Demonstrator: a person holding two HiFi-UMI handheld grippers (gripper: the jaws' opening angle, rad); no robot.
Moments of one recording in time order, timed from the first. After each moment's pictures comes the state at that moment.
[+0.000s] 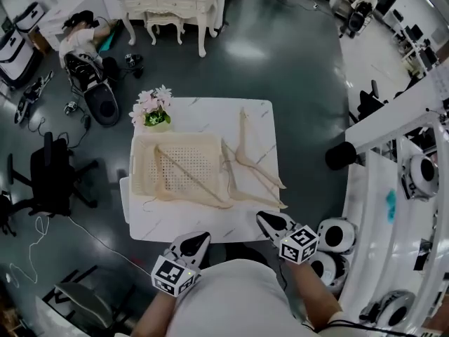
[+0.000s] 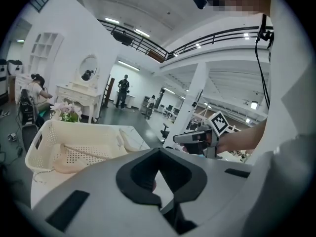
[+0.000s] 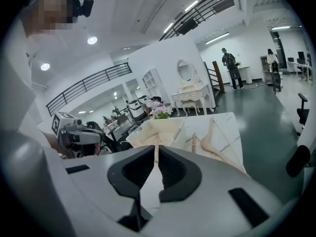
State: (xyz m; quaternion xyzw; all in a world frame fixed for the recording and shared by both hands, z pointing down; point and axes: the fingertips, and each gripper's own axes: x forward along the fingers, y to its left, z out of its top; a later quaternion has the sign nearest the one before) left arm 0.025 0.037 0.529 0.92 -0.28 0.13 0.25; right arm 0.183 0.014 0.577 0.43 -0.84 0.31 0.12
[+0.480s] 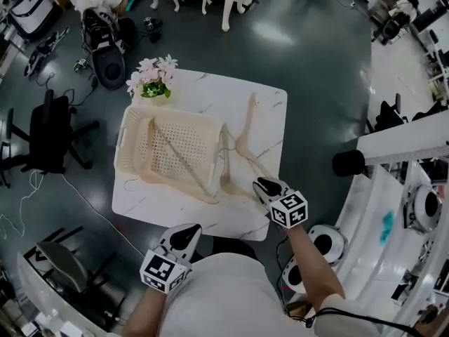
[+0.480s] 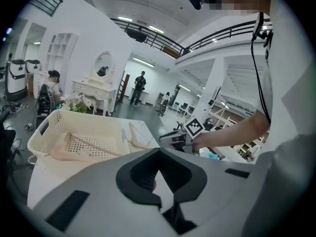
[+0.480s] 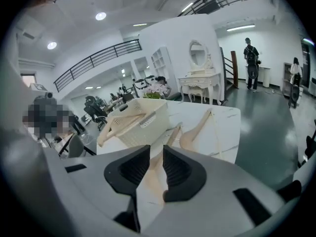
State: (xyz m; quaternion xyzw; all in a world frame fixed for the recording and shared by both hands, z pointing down) left arm 0.069 0.019 0.560 0.88 -0.36 0.15 0.27; right arm 0.248 -0.097 0.690 0.36 -0.85 0.28 0.25
